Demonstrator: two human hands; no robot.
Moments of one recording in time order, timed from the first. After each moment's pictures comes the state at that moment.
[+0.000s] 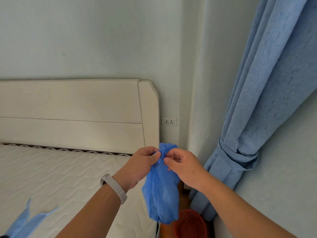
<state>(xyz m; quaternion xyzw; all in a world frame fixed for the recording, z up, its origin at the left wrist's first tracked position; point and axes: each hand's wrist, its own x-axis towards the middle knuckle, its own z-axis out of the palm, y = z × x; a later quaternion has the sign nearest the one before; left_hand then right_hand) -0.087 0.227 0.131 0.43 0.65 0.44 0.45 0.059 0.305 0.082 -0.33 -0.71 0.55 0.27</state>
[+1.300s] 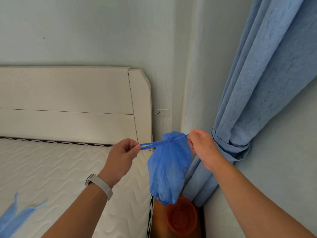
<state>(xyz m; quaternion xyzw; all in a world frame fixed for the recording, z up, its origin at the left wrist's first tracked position) -0.123 0.232 0.073 0.42 0.69 0.51 0.28 0.100 0.364 0.071 -0.46 -0.60 0.54 0.36</state>
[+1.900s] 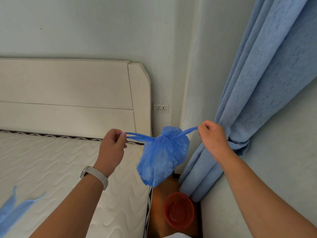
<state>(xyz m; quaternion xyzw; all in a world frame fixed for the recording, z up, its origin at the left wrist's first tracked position) -0.147 0.241 0.058 0.36 0.72 0.56 0.20 0.121 0.392 0.065 -0.51 -0.65 0.42 0.39</state>
